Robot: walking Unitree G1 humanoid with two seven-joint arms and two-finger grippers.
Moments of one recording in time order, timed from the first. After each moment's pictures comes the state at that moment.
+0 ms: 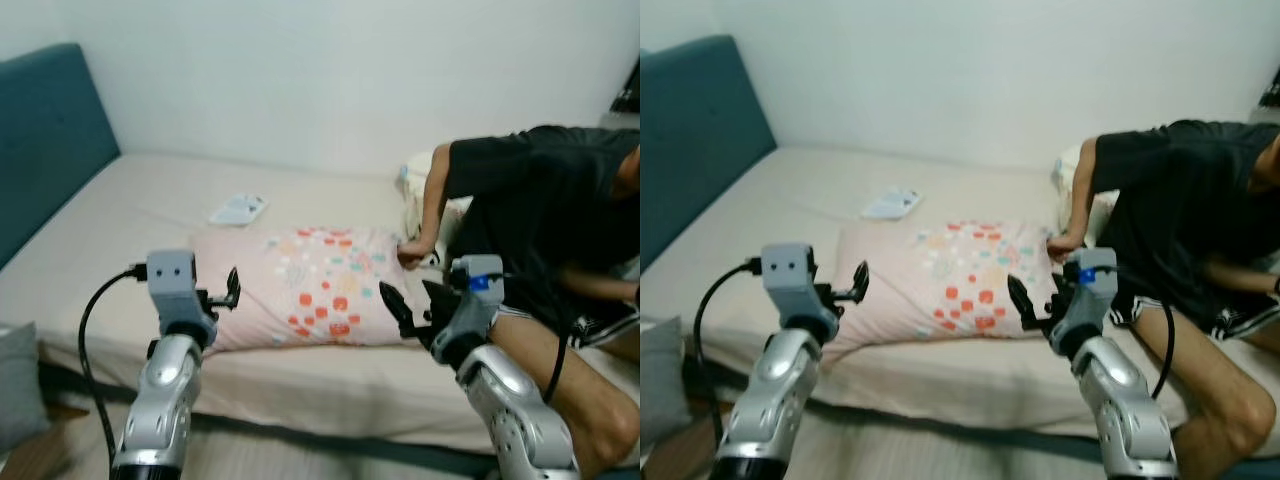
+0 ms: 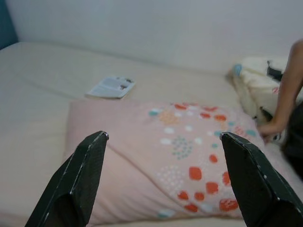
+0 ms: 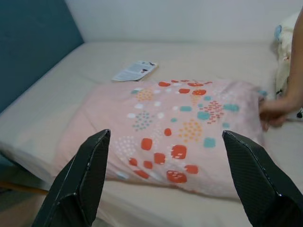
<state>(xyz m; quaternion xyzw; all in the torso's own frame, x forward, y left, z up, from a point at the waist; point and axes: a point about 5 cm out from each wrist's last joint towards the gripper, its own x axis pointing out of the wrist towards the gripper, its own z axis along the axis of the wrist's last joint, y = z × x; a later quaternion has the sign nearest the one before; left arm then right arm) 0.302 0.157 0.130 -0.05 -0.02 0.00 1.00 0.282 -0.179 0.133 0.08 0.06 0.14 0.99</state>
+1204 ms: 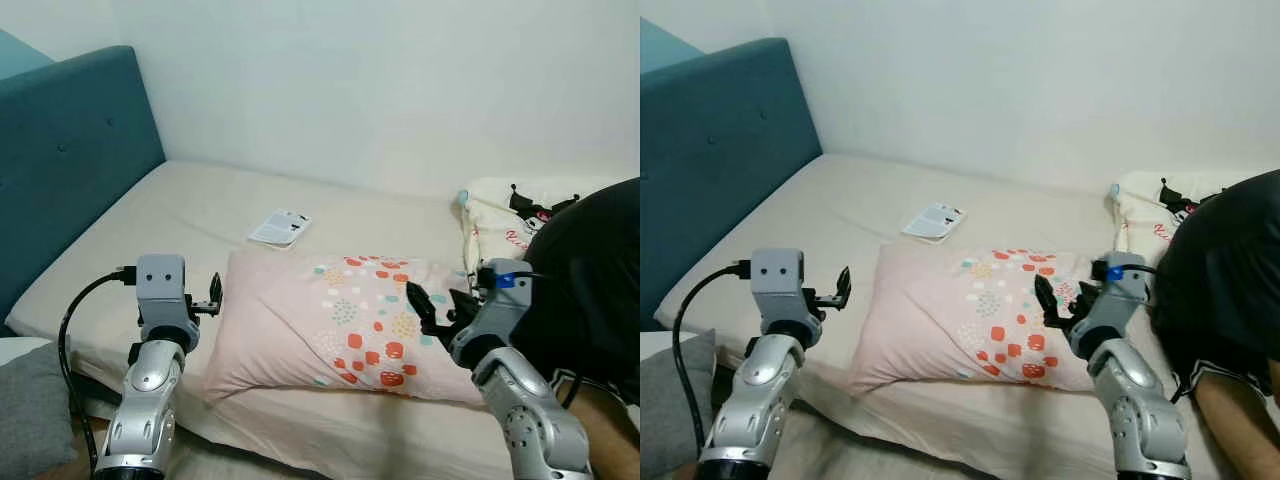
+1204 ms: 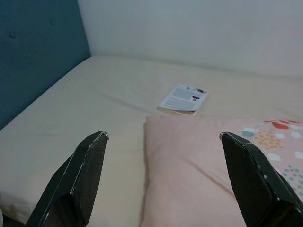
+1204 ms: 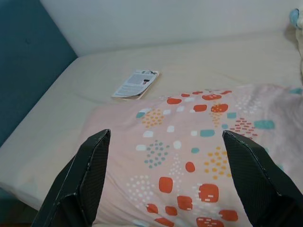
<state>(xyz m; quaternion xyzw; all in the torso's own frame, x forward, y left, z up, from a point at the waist) 0.297 0.188 0.123 0.02 -0.02 0.06 1.00 0.284 -0.201 0.131 0.15 0.07 0.05 0.98</state>
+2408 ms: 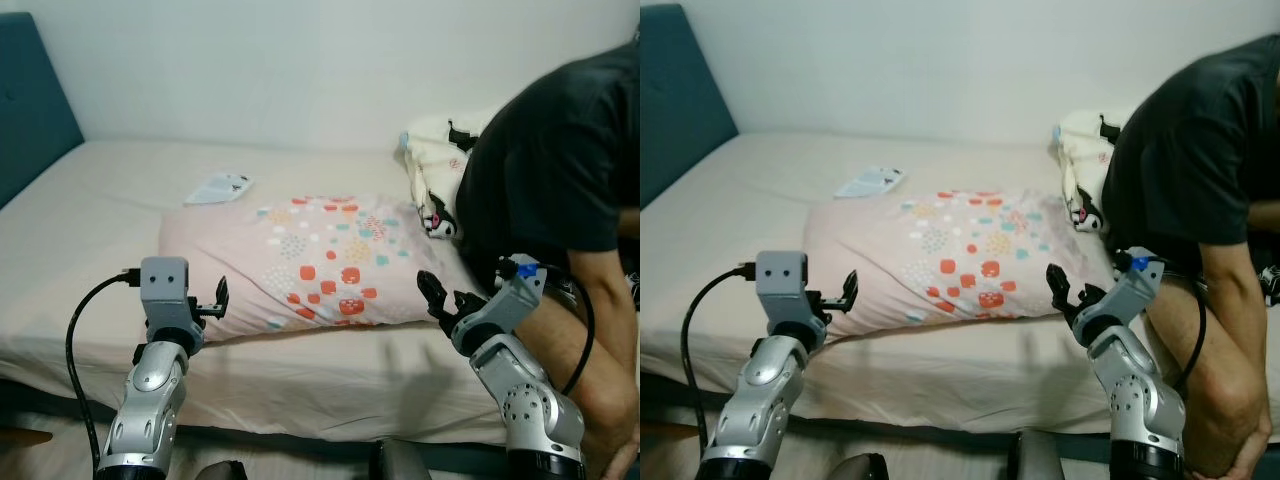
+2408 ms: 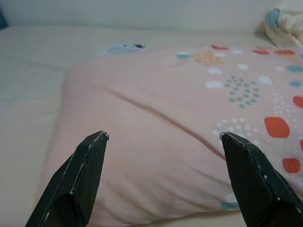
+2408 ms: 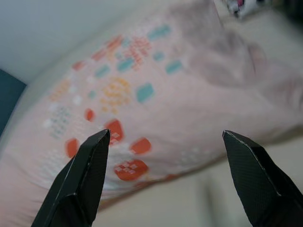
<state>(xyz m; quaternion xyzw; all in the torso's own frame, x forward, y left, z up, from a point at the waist) 0.299 0.185 0.120 -0.01 -0.01 0.03 1.00 0.306 -0.201 0.123 0.28 0.11 0.01 0.95</state>
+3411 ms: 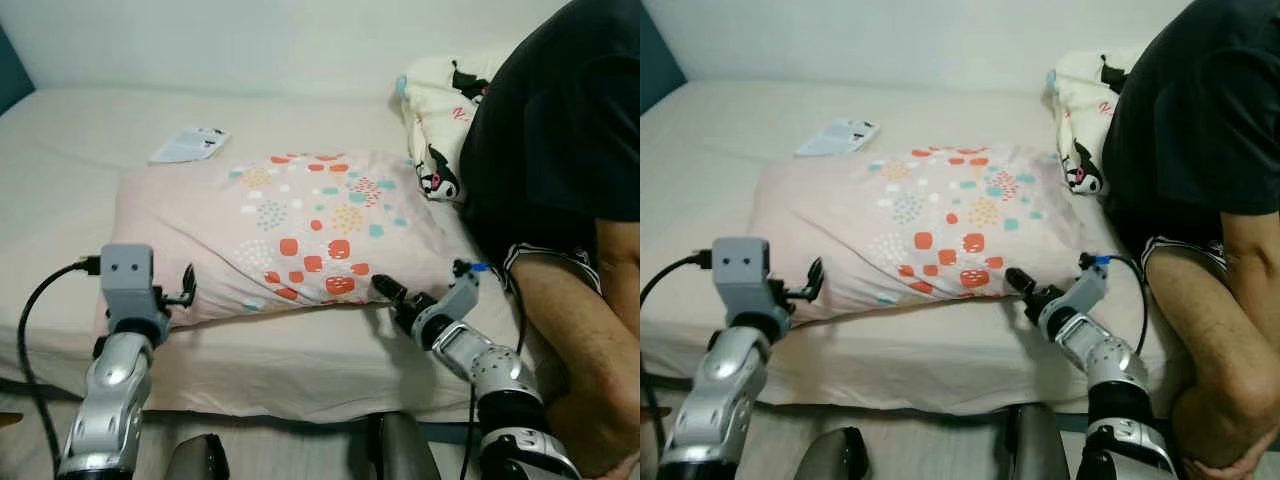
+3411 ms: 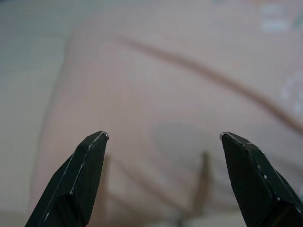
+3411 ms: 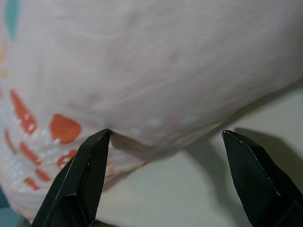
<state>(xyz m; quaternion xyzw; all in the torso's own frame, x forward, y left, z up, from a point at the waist) 0.284 0.222 0.136 0.03 -0.02 0.08 1.00 0.346 -0.178 0.088 0.44 0.20 0.09 0.87</state>
